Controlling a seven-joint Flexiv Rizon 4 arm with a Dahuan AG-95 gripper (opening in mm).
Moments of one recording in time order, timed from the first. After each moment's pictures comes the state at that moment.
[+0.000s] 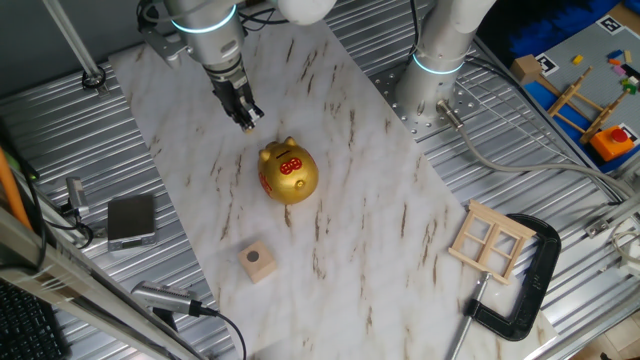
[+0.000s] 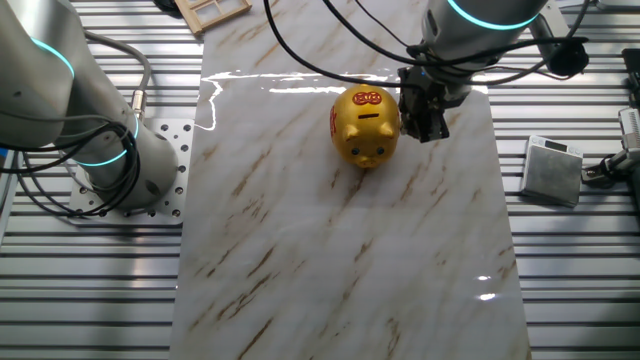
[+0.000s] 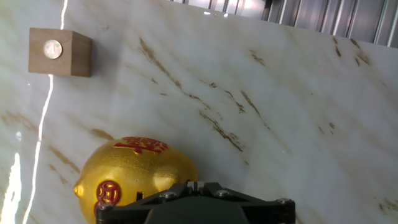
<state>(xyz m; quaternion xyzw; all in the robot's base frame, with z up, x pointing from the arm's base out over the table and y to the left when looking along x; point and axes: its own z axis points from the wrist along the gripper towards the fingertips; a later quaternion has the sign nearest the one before) 0.498 -0.003 0.176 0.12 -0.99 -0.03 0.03</state>
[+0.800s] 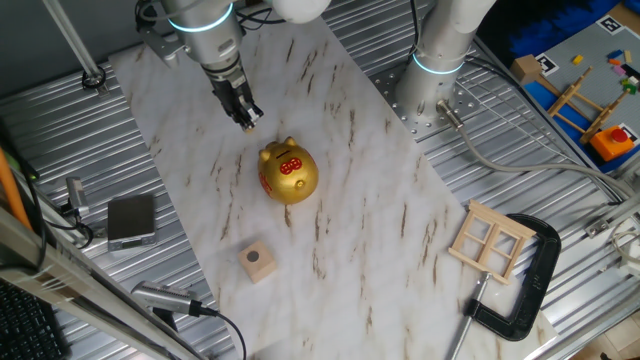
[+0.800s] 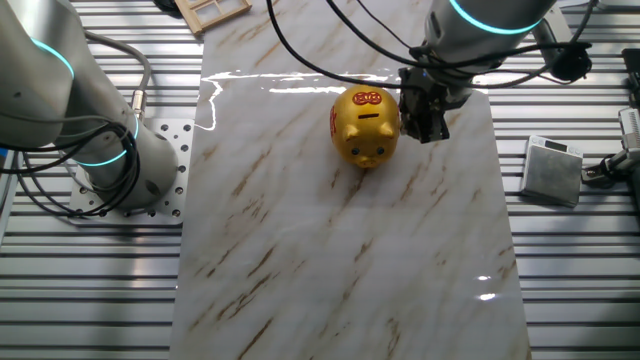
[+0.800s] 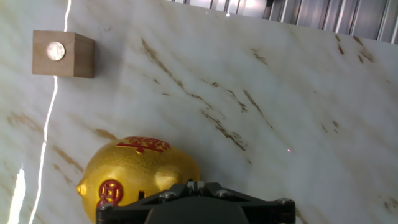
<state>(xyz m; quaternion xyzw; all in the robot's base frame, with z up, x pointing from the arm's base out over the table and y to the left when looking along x) 0.499 -0.003 0.175 0.12 -0.99 -0.04 0.04</state>
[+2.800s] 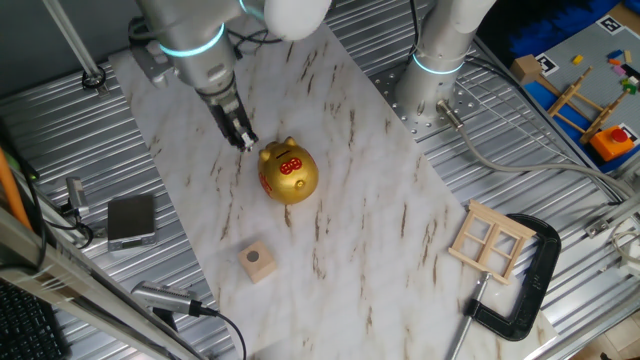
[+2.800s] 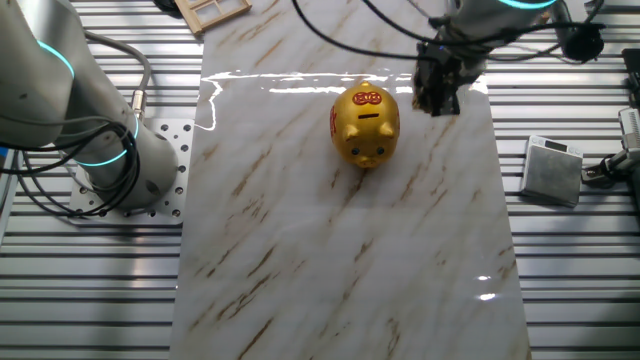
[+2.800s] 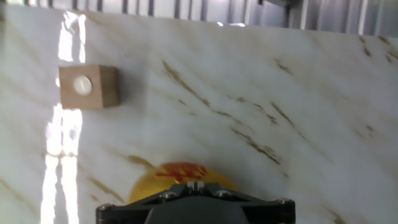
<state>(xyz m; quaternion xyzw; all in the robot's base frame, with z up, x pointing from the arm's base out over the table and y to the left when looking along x) 0.532 0.064 0.168 0.05 -1.00 -0.06 0.04</state>
